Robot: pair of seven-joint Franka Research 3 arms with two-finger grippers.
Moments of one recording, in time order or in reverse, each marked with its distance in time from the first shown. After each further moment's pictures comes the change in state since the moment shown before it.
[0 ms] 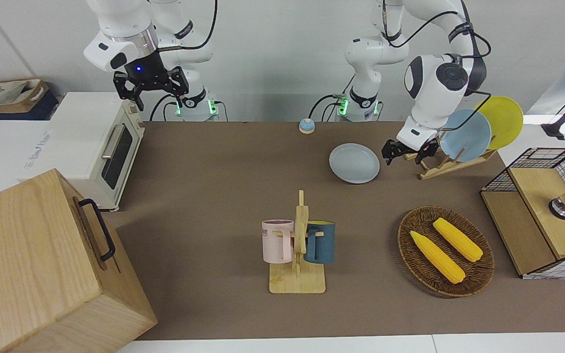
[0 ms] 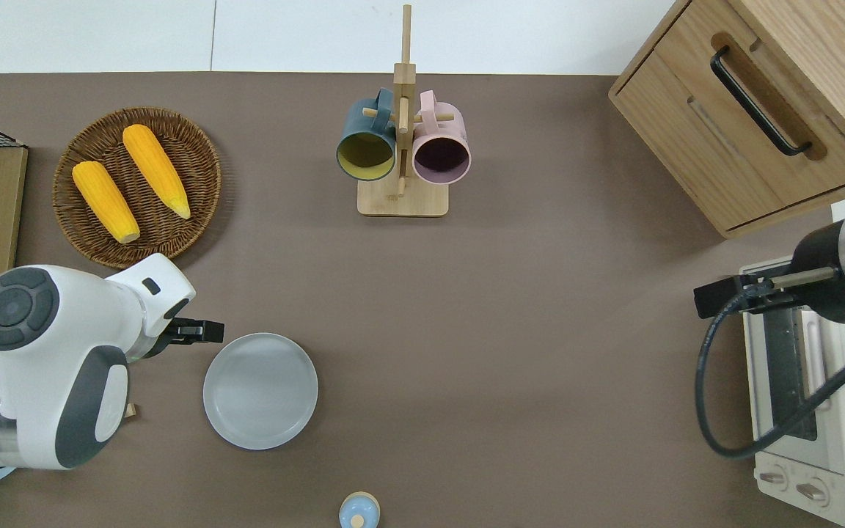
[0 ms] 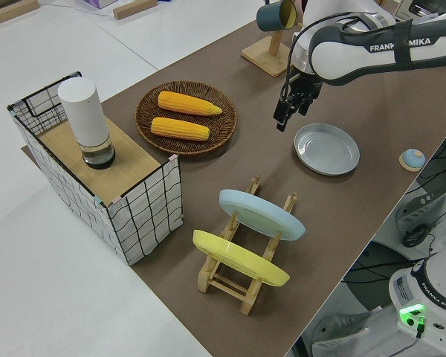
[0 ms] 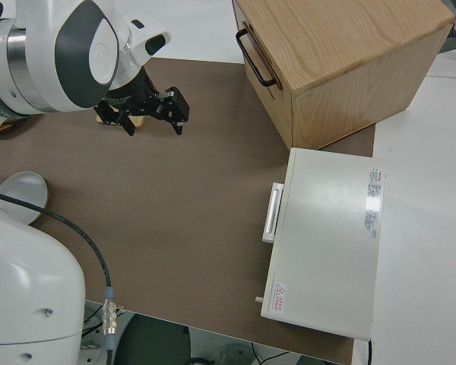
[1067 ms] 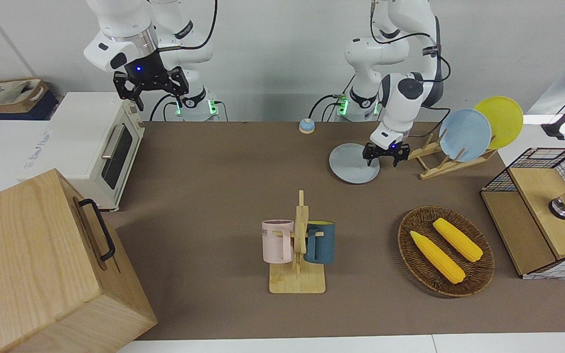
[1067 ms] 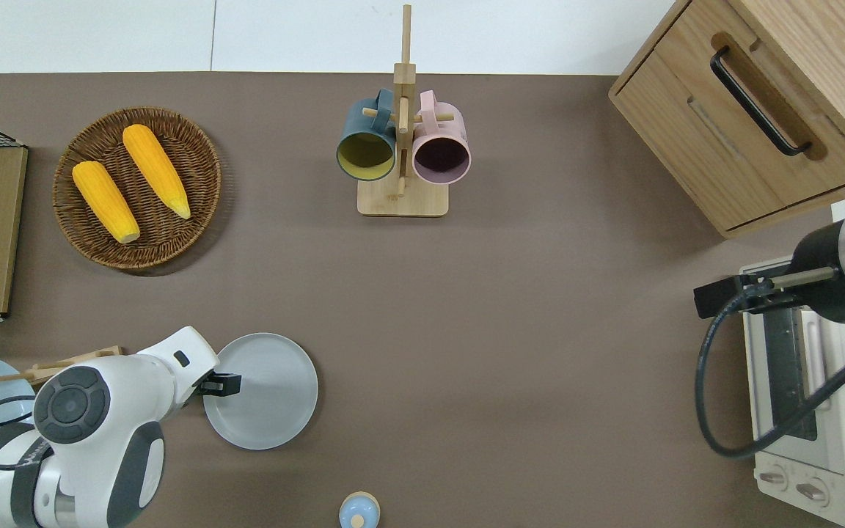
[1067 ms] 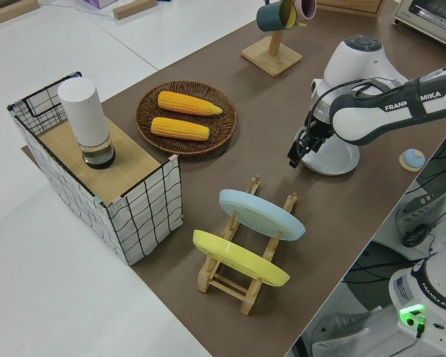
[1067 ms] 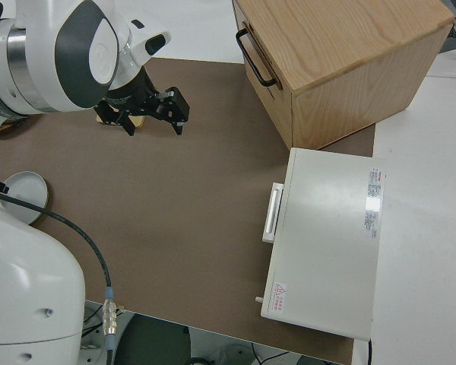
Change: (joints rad) left arm -0.011 -0.084 -0.002 -0.348 0.000 0.317 0.032; right arm 0.000 0.000 0.000 0.000 0.000 0.000 0.000
